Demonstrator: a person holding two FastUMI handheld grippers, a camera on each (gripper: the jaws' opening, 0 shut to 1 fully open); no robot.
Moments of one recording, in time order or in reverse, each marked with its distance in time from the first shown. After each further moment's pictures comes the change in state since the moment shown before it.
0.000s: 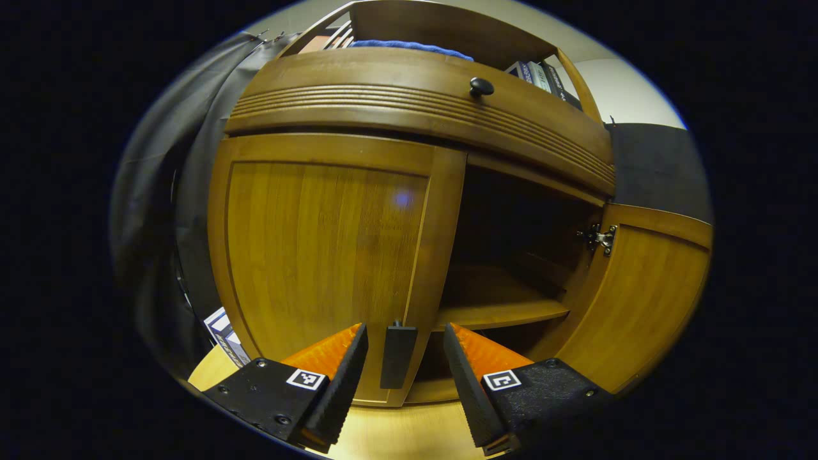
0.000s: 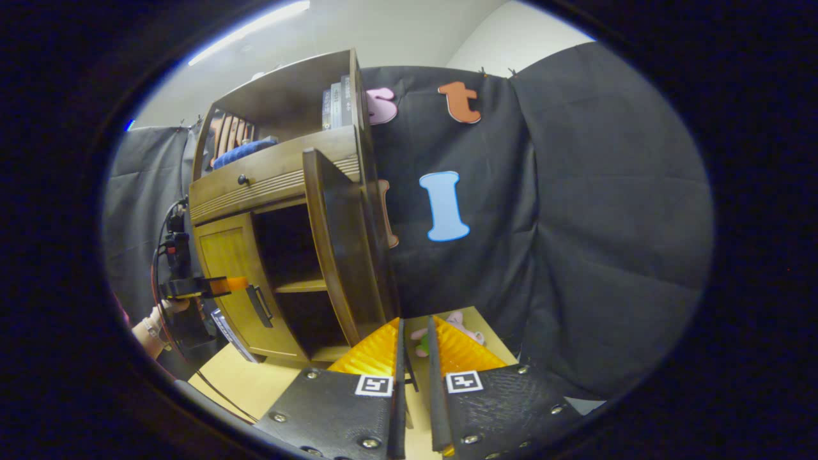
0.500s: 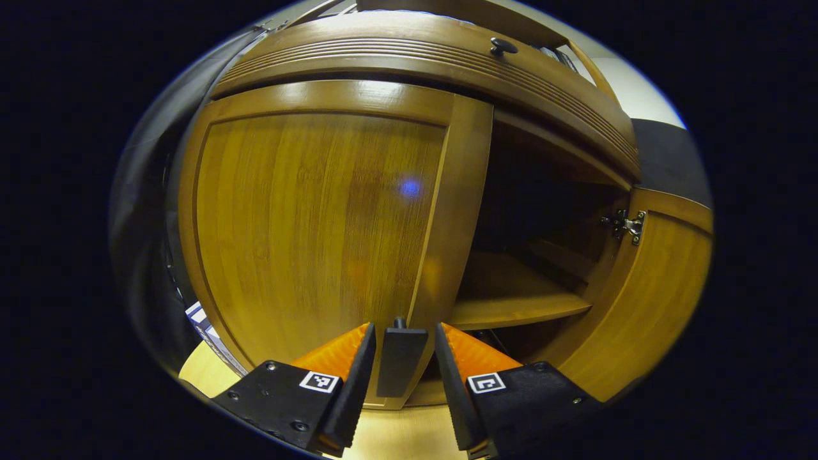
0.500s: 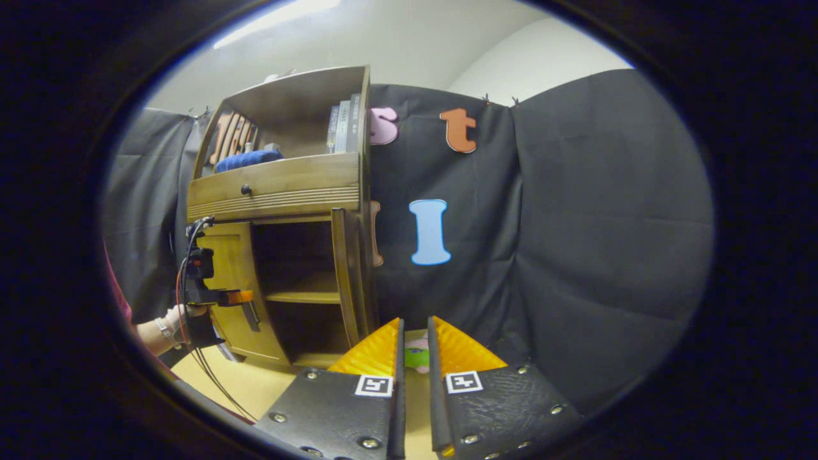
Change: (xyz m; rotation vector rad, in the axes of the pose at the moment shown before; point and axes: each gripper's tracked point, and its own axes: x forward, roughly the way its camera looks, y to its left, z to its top) left arm 0.039 0.006 -0.020 -0.009 0.040 0.012; right arm -0.037 0.000 0.034 -0.097 -0.062 -0.076
